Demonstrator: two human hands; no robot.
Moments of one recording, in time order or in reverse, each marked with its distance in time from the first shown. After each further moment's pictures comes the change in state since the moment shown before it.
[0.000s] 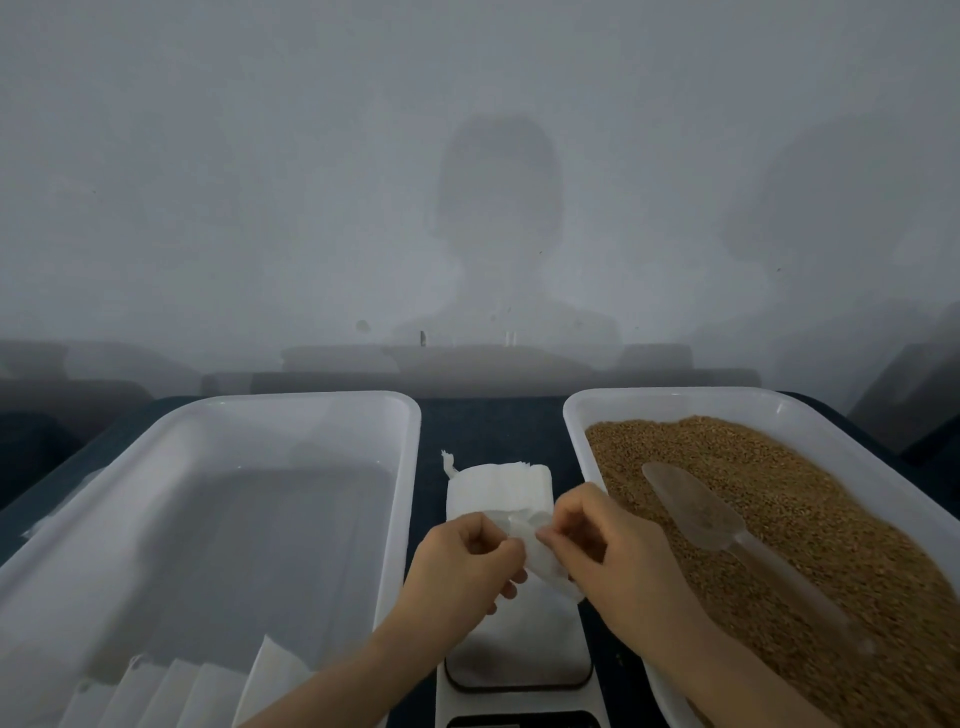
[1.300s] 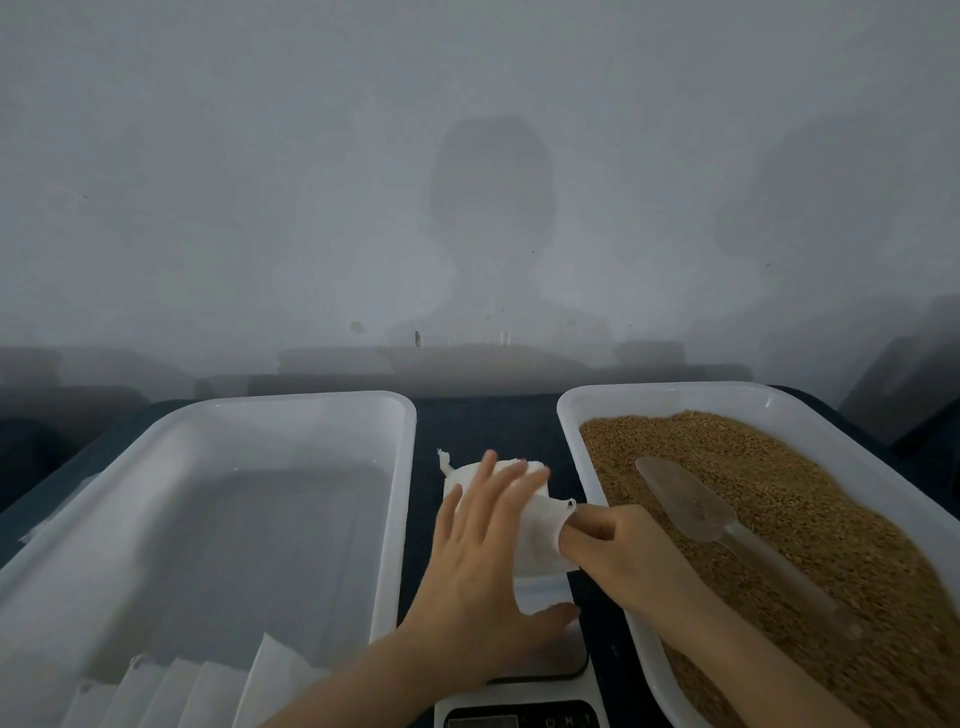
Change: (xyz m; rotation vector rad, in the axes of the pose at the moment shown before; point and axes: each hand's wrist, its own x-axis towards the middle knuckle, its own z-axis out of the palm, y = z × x) left_hand -0.012 -0.003 0.007 0.684 0.004 0.705; right_hand 0.006 0.001 -0.011 0.203 -0.194 0.408
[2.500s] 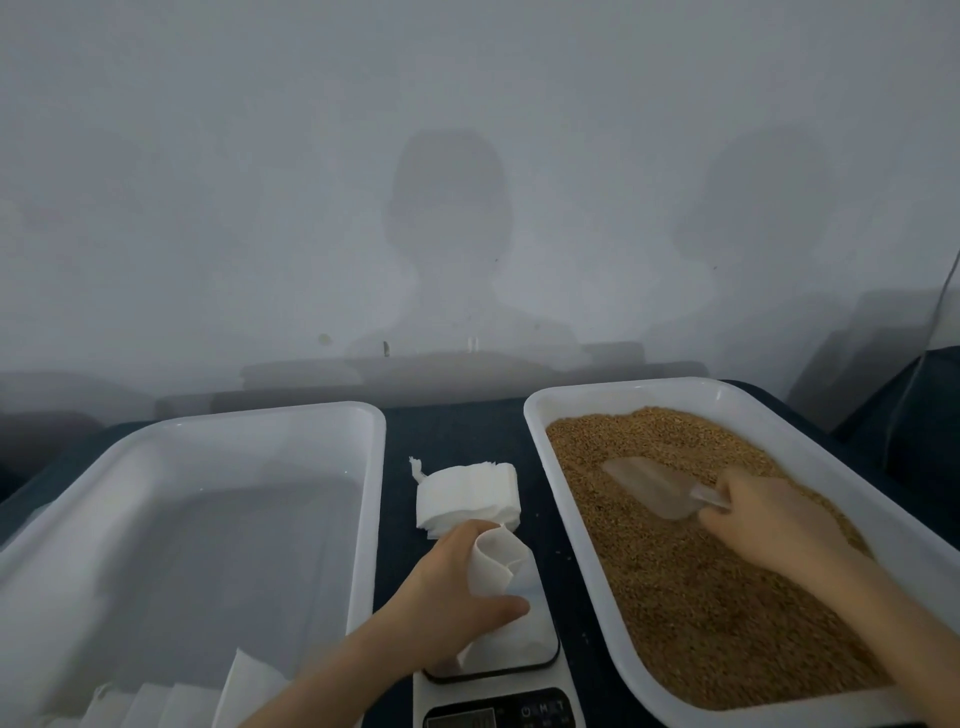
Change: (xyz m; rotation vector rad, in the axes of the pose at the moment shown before) left_hand 0.001 -0.014 0.003 -0.391 -0.328 -0.492; right_hand -0.004 0.083 -0.127 -0.974 0.258 0.339
